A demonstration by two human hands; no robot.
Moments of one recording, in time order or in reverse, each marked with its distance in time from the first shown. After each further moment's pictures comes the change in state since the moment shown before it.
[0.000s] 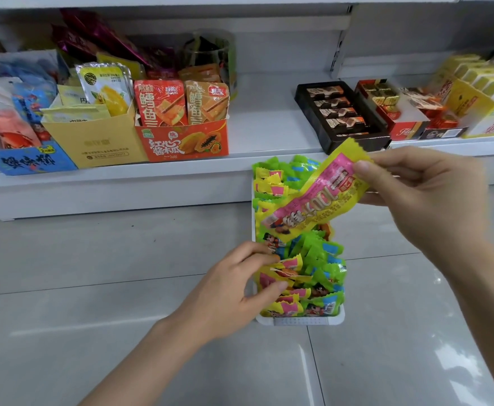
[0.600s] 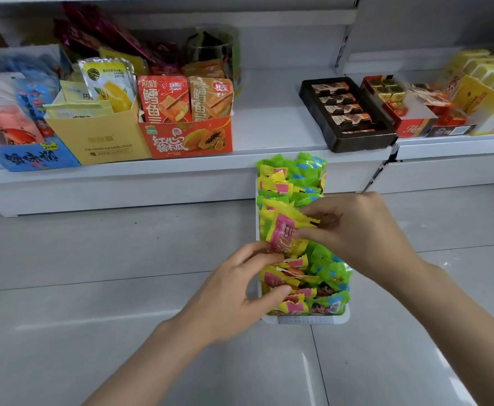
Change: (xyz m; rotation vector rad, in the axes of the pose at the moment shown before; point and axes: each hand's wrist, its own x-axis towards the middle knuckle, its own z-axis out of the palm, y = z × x) left_hand -0.005 -0.004 0.002 -0.083 -0.017 -0.055; right_hand -0.017 0.041 0.037 -0.575 -0.323 -0.183
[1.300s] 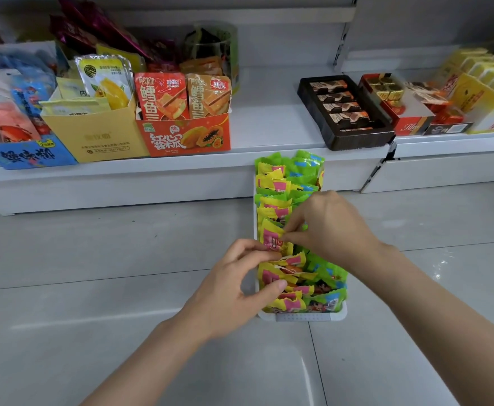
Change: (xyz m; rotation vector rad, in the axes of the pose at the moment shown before) left_hand -0.001 0.002 0.002 -0.105 0.021 -0.048; right_hand 0.019 -0.008 0.019 -0.320 -0.347 0.123
